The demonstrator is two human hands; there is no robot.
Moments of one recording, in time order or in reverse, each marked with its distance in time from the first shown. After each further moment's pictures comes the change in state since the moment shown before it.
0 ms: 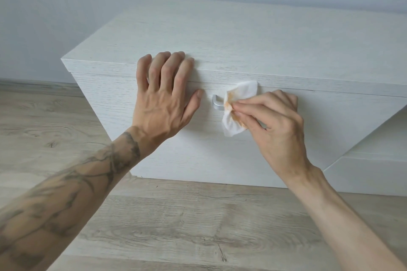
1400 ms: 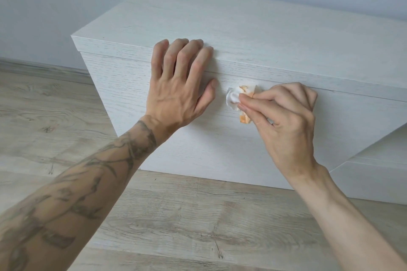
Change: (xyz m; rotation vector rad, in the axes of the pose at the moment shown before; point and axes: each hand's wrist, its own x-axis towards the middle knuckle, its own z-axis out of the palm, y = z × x) left_hand -0.001 0.004 0.007 -0.046 0.116 -0.062; right_hand 0.004 -0.010 0.011 -0.121 0.017 -0.041
